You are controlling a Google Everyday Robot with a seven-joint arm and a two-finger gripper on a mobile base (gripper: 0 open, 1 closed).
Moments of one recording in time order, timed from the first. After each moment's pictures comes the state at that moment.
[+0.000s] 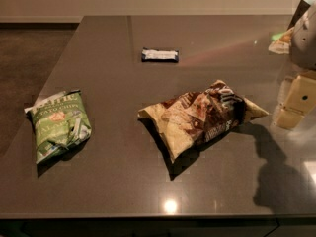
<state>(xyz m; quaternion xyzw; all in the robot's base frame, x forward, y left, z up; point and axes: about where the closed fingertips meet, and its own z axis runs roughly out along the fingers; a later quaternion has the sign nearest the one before) 0.438 -0.217 0.976 -0.60 0.78 -0.03 0.16</state>
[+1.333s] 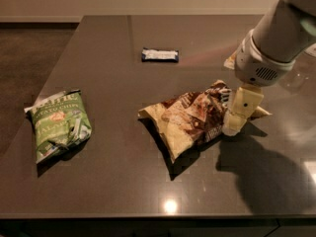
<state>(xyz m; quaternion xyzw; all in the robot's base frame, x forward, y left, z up) 0.487 -0.162 0.912 -0.62 0.76 0.01 0.16</state>
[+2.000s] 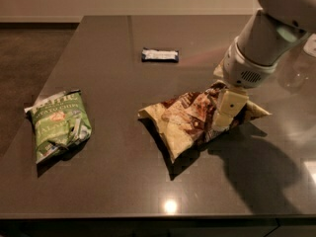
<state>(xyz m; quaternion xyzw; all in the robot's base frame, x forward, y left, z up) 0.505 -0.150 0.889 -0.63 0.76 0.01 0.15</state>
